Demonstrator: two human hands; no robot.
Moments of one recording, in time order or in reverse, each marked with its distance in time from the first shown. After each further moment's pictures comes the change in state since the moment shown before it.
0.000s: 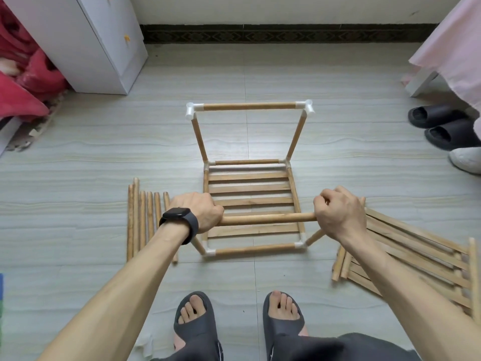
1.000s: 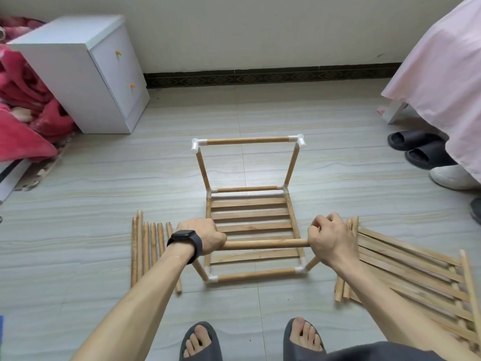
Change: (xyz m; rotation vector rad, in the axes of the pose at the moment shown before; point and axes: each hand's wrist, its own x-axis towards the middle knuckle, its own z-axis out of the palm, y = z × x) left_hand 0.000 -0.004 -0.010 -0.096 -0.127 0.010; right_hand -0.022 -0.004 0.002 -0.026 -0.050 0.095
